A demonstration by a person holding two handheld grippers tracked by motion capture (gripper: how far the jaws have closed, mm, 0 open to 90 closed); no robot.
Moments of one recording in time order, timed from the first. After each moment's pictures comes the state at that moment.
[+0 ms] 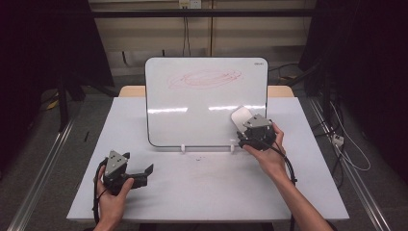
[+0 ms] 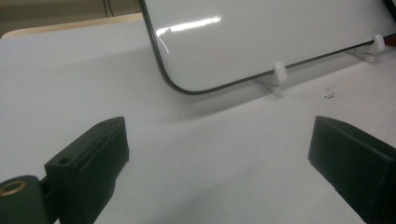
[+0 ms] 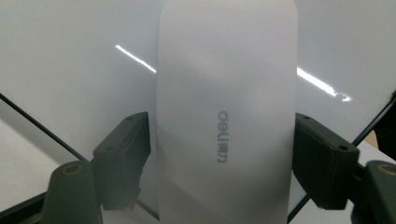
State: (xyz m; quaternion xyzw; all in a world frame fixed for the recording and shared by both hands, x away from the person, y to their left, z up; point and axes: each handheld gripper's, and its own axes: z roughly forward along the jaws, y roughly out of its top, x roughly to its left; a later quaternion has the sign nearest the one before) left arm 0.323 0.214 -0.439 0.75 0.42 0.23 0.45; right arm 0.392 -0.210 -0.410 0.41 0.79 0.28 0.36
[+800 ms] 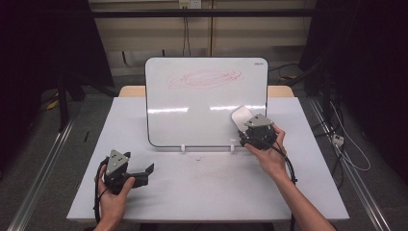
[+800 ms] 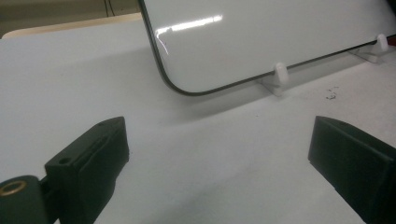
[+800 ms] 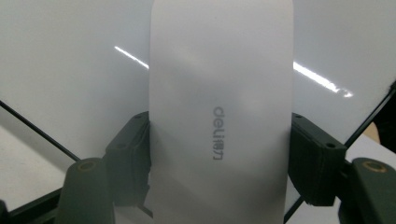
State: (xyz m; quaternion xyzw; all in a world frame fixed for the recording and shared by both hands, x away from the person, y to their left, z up) left arm 0.325 0.212 -0.439 0.75 0.43 0.23 0.45; right arm 0.393 -0.214 -0.409 0.43 0.78 0.30 0.35
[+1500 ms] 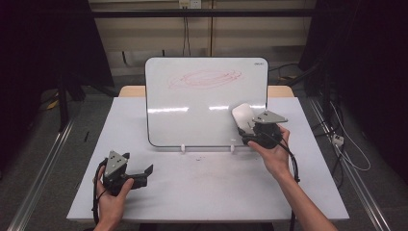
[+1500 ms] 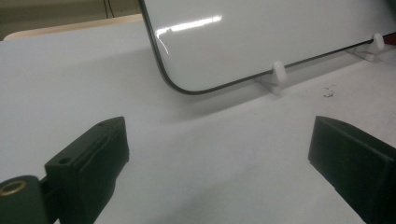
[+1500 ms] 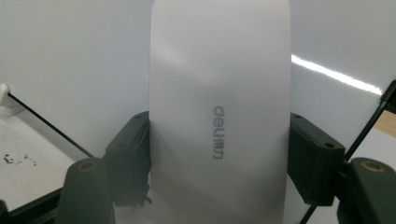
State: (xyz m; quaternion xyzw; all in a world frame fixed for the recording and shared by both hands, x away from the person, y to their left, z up) left arm 0.322 0.216 -0.438 0.75 0.42 0.24 0.45; right arm 0.384 -0.225 -0.391 0.44 0.75 0.38 0.31
